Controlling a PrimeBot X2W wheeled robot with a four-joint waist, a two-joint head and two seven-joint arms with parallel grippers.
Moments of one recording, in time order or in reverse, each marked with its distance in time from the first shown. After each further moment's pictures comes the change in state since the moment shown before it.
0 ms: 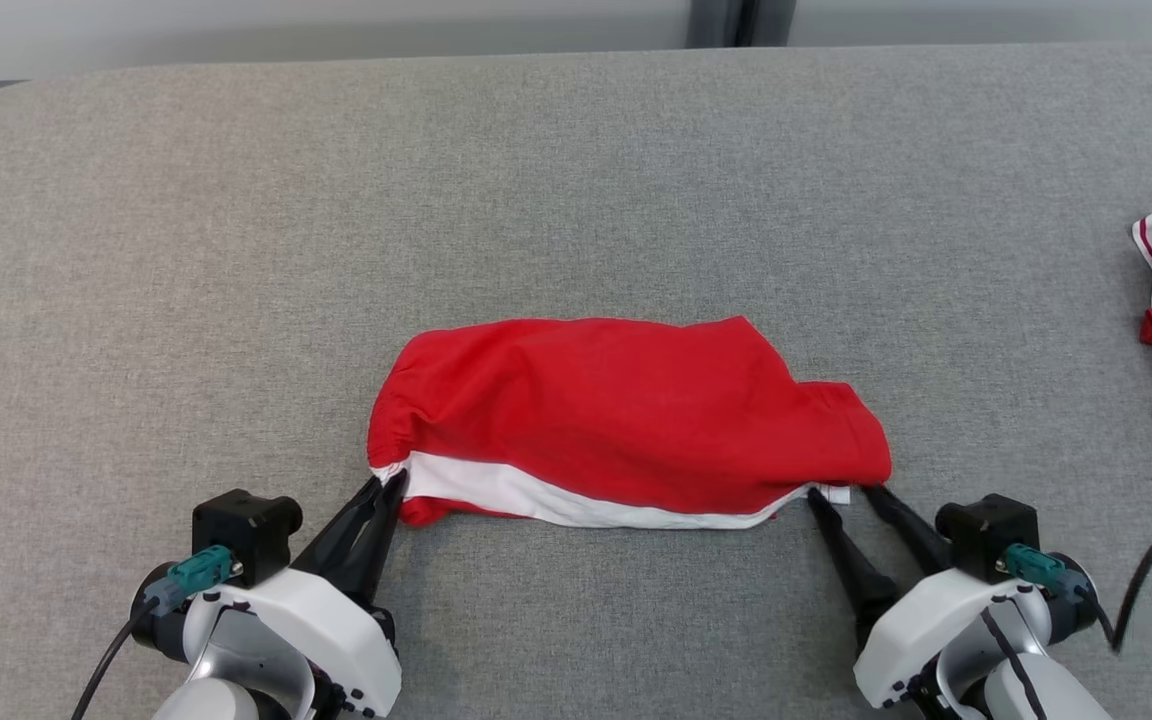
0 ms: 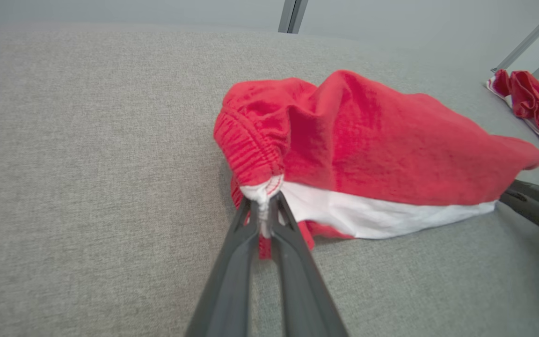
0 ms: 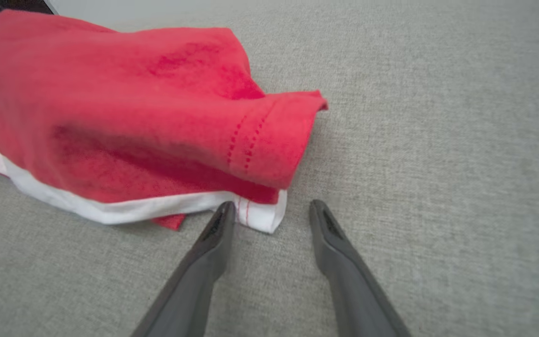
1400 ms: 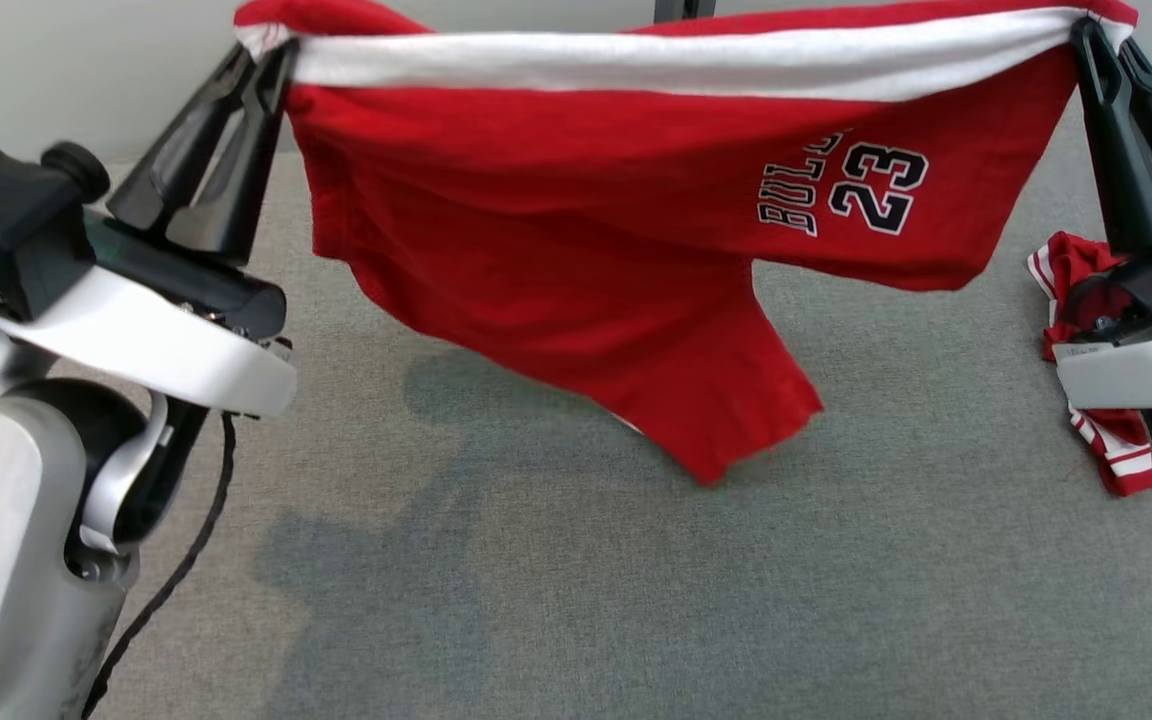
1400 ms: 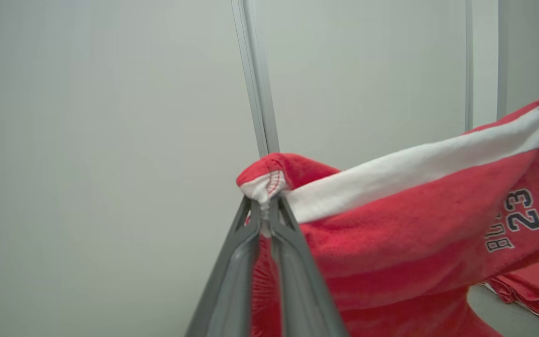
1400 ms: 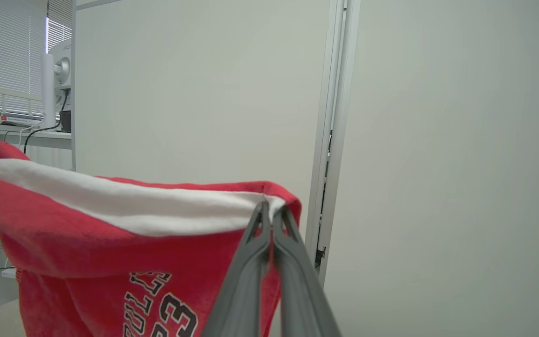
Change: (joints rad) left arm -0.431 0.118 0.099 -0.259 0.072 -0.007 0.048; right arm -0.293 -0.139 -0.212 -0.587 0.063 0.000 0.137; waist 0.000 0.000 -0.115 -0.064
